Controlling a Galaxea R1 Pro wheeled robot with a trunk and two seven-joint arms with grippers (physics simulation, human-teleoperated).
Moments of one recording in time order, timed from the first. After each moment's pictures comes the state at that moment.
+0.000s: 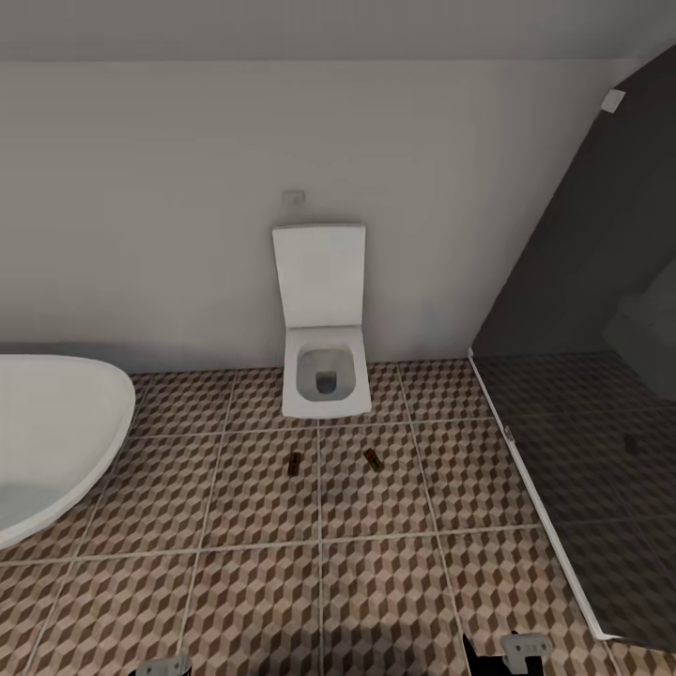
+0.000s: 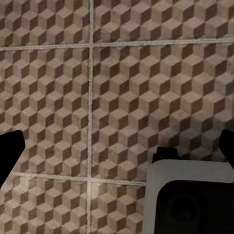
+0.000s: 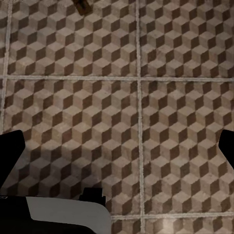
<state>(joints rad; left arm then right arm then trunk) -0.42 0.10 -0.29 0.08 0.37 -0.56 0.04 -0.40 -0.11 0.45 -0.02 -0.44 -0.67 0.06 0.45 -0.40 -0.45</state>
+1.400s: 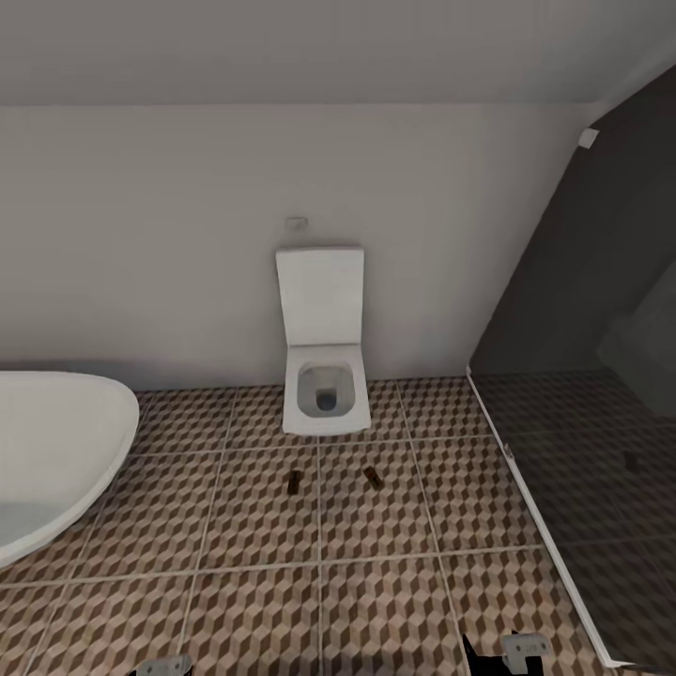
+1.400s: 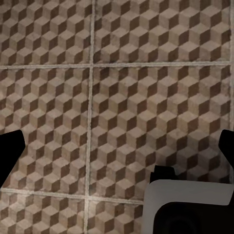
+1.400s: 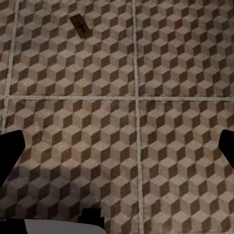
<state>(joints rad) -0.42 0.10 -0.29 0.08 0.37 -0.56 0.04 -0.40 -0.11 0.45 -0.02 -0.44 -0.67 0.06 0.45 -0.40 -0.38</state>
